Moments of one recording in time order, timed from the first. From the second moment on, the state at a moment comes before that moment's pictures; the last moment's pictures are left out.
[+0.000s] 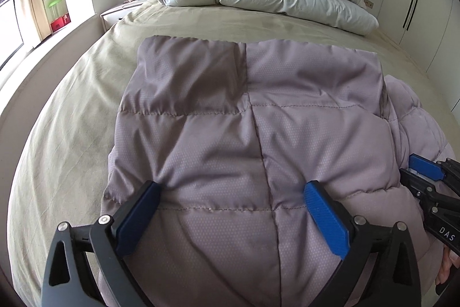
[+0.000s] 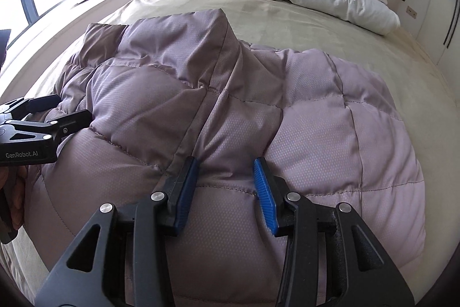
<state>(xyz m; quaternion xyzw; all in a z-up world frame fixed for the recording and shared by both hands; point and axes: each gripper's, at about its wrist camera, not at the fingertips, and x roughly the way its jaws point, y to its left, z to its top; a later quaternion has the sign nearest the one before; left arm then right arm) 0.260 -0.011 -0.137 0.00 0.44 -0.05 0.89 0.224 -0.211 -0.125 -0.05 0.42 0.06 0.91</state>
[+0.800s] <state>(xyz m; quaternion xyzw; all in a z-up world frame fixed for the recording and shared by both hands) 0.241 -0.061 -0.122 0.02 0.43 -0.10 0.90 0.187 -0.347 -0.134 0.06 0.39 0.00 0.92</state>
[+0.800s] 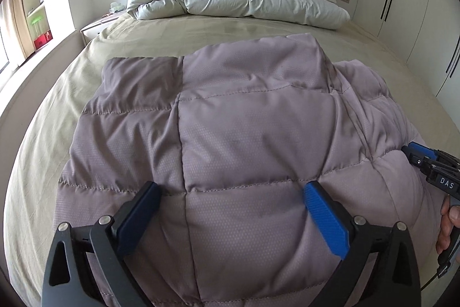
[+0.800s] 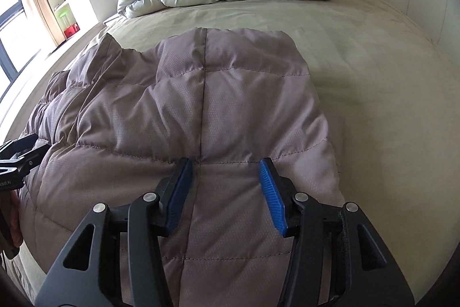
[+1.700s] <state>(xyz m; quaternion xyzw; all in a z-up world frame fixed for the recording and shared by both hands) 0.181 0.026 -0.087 -0.03 0.39 -0.07 0.92 0.124 -0.269 -0.060 0.00 0.33 0.06 0.94</state>
